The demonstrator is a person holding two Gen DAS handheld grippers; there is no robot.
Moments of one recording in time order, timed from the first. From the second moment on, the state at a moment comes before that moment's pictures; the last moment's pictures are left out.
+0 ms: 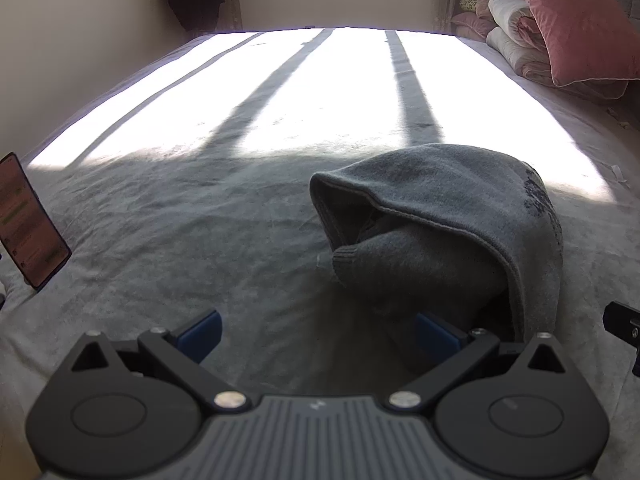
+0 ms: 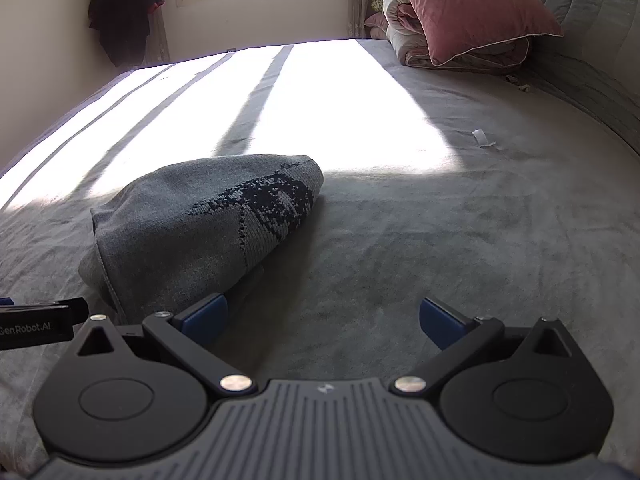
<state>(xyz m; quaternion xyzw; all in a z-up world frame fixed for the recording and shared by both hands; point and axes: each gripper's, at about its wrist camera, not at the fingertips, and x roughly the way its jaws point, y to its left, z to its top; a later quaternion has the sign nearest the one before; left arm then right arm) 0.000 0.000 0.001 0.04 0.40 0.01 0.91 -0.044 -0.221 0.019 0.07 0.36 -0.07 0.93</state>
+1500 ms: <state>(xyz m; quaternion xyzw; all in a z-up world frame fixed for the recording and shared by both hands) 0.008 0.014 0.004 0.02 0.42 0.02 0.91 -0.032 -0.203 0.015 0.06 0.37 -0.06 0.93</state>
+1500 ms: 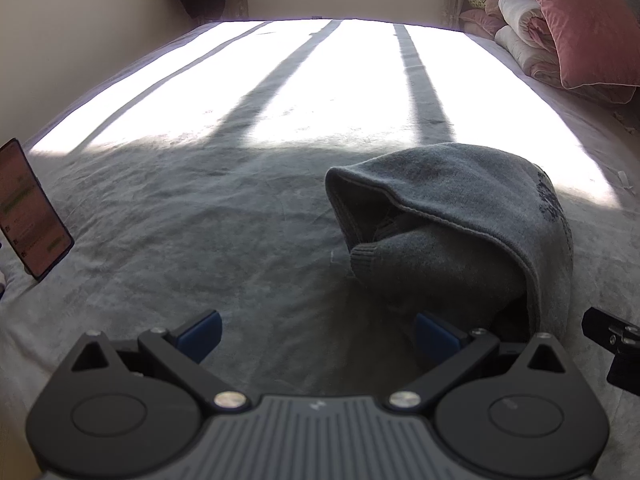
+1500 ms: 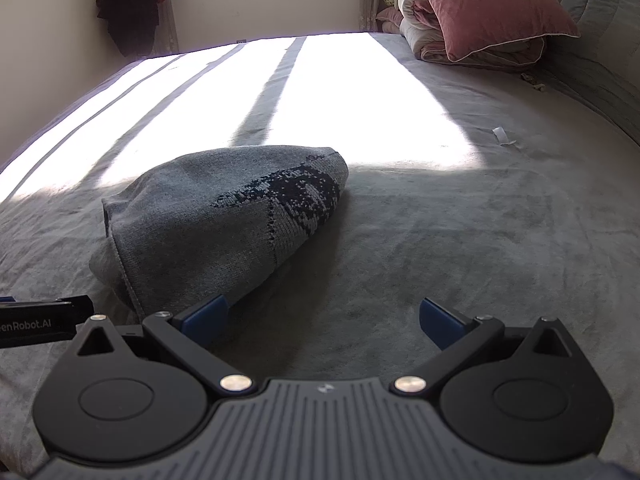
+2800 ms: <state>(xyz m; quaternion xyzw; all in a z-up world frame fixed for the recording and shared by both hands) 0.034 0.059 -0.017 -0.02 0.46 0.05 0.89 -0.015 -0.161 0.024 0.07 0.35 0.09 0.93</state>
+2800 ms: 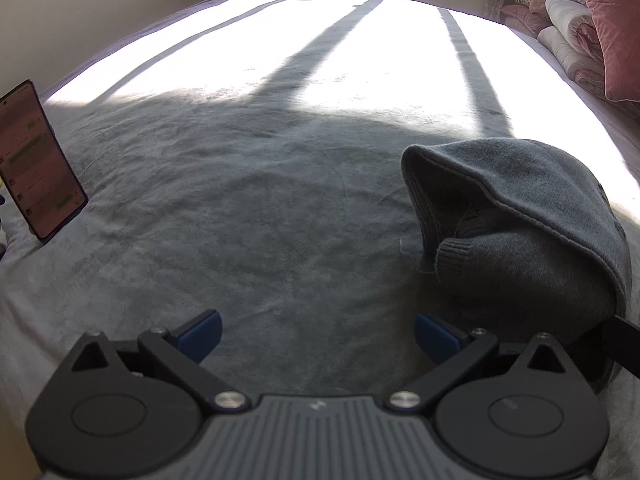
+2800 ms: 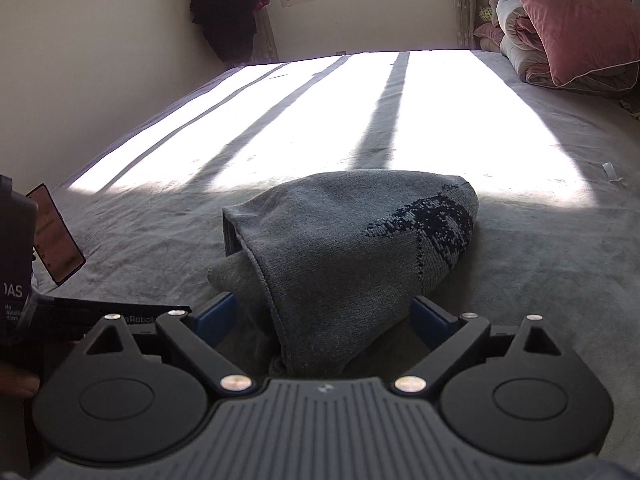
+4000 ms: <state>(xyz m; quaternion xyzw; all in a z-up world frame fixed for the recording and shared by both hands) 0.024 0.049 -0.033 -0.07 0.44 -0.05 0.89 -0.057 -0.286 0.034 0.11 0.31 -0.07 0.94</state>
